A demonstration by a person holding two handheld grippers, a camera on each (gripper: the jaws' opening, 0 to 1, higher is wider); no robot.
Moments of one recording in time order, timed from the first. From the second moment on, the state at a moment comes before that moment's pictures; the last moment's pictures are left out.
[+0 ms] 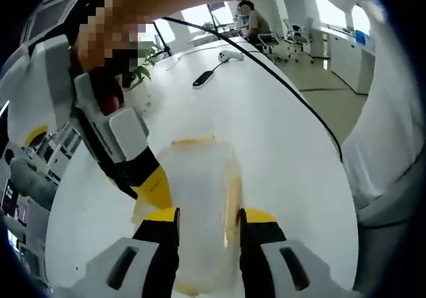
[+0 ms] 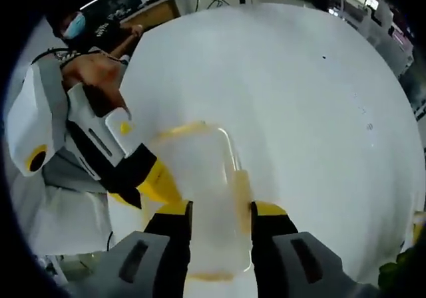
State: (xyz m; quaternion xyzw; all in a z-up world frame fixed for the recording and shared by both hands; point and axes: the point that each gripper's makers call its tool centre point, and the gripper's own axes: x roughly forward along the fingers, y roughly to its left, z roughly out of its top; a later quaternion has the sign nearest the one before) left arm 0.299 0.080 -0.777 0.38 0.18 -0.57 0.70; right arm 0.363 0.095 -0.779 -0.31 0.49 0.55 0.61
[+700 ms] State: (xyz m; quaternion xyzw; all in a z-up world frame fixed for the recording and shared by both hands) left arm 0.294 0.077 -0.778 0.42 0.17 -0.57 0.69; right arm 0.362 0.095 -0.781 -0.32 0.51 0.53 0.60
